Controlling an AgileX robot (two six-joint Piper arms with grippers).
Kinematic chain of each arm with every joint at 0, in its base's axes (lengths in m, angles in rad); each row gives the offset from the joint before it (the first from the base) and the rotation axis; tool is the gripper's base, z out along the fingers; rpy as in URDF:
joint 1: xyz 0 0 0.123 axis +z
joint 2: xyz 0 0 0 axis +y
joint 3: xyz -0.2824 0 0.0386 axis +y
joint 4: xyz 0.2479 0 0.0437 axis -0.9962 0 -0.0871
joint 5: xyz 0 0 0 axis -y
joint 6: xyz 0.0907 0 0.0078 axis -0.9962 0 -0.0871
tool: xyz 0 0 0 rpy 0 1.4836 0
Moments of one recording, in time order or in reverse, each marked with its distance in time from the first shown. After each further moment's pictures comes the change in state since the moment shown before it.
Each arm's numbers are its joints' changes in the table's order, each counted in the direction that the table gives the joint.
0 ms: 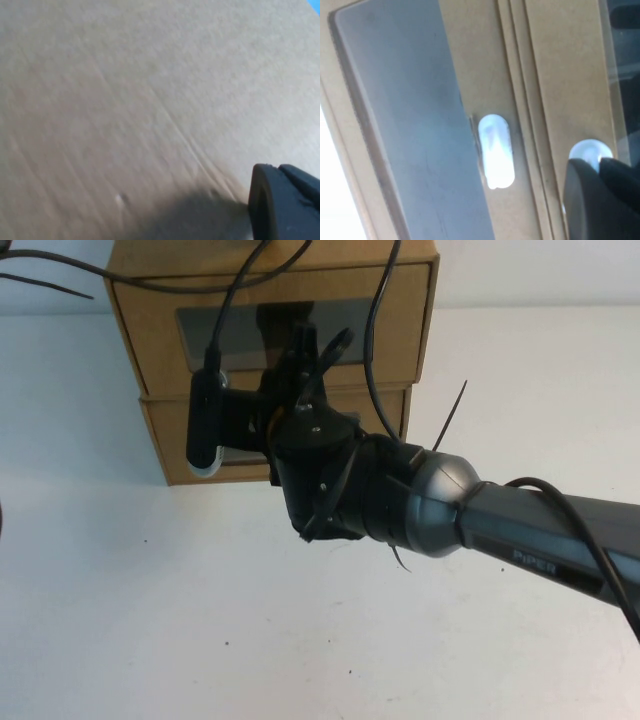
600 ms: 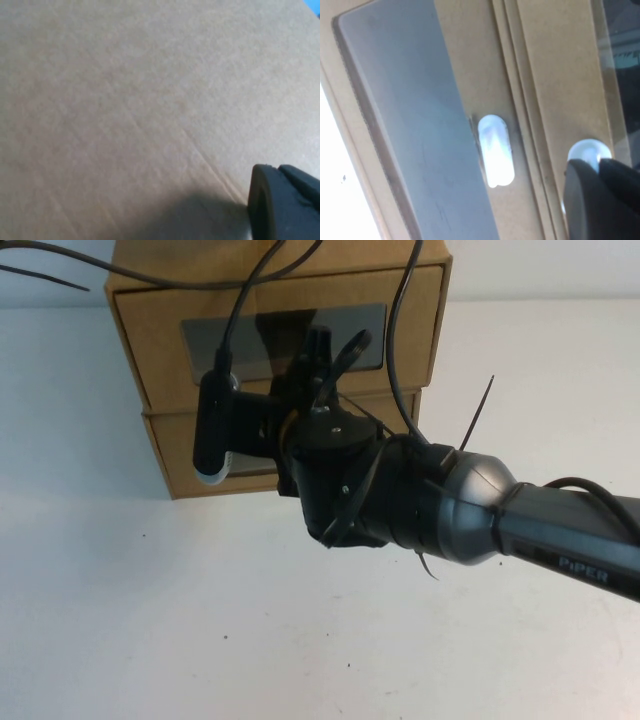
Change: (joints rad) right arm 0.019 -0.096 0.115 -0.049 0.002 0.000; left arm 0.000 -0.004 0.000 0.008 -0.004 0.002
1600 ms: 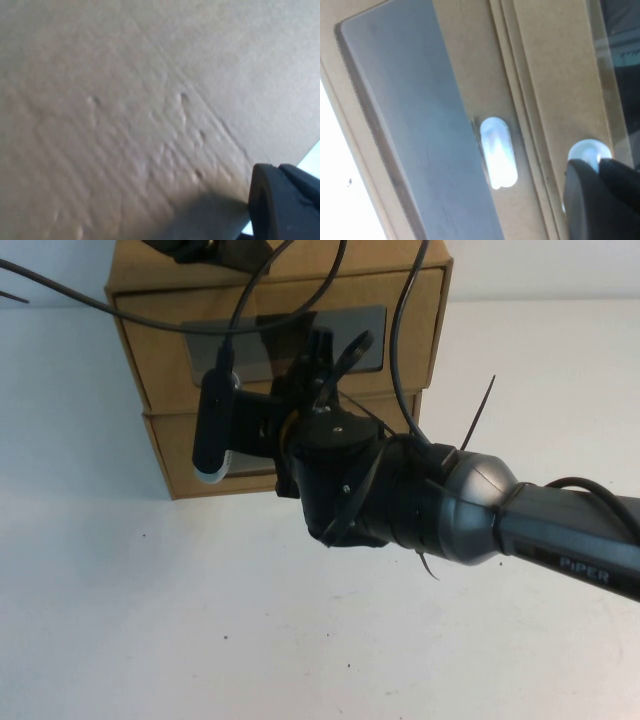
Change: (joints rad) right arm 0.000 -0.001 0.002 -0.011 0.006 -0.015; left arm -0.013 -0.249 0.390 -0.004 0.007 -0.091
